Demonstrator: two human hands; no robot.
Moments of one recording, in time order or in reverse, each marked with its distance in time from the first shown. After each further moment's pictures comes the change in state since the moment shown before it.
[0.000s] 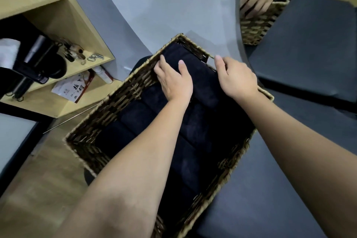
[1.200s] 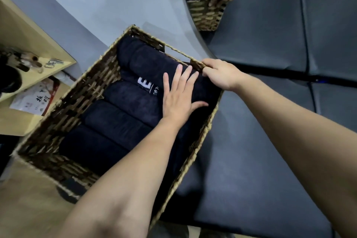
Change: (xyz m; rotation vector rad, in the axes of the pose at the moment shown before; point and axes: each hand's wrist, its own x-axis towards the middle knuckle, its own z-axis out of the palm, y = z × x) left_hand -0.100 -0.028 0.044 0.649 -0.340 0.936; right_hand -0.025 0.077 -0.045 0.127 -0.375 -0.021
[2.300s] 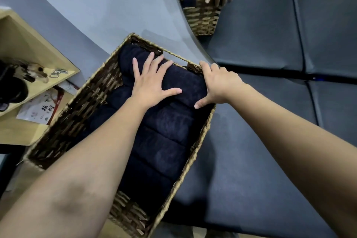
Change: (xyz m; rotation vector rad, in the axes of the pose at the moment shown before) left_hand 0.032 -0.088 -0.045 0.020 -0.127 0.020; right_hand -0.024 -0.010 0.019 -0.588 0.003 0.082
